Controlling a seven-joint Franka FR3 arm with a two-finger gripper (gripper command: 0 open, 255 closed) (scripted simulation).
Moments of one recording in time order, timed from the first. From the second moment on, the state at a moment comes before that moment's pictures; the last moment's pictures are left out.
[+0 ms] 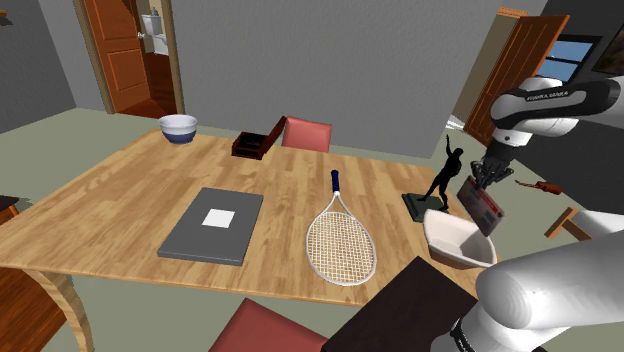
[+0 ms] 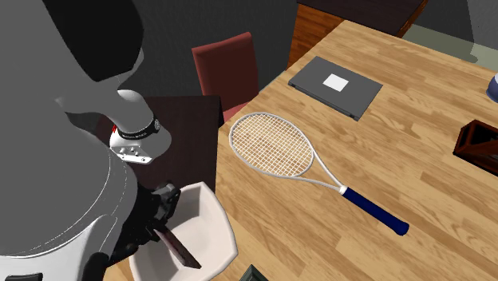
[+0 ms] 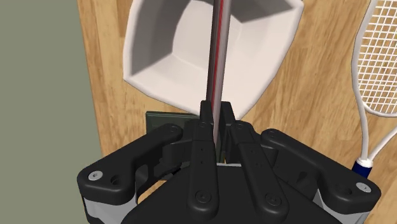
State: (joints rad) arm -0.43 -0.44 -0.56 -2.37 -0.25 1.95 -0.10
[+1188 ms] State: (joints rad) arm -0.42 -0.32 -0.63 -2.52 -0.24 2.21 -0.13
